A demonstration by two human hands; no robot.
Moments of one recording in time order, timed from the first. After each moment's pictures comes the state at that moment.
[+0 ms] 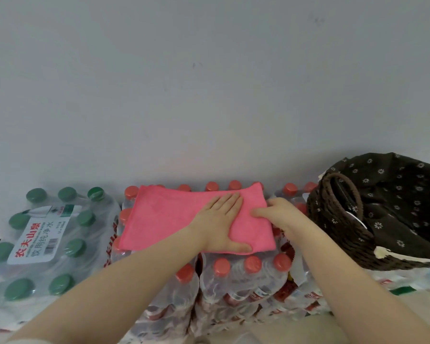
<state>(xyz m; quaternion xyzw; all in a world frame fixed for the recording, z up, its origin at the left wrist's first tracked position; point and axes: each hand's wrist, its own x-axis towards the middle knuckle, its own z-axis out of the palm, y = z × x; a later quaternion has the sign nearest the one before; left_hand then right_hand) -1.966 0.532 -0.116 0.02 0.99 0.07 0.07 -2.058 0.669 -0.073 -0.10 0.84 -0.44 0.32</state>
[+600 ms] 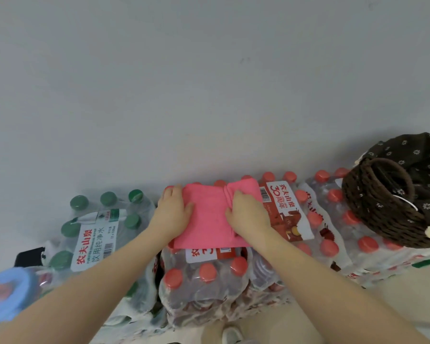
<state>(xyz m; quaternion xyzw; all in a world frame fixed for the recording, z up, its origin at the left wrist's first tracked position) -1.881 0.401 -0.103 -0.27 0.93 0.24 0.00 -1.958 0.545 -0.082 -0.28 0.94 -0.15 0.11</state>
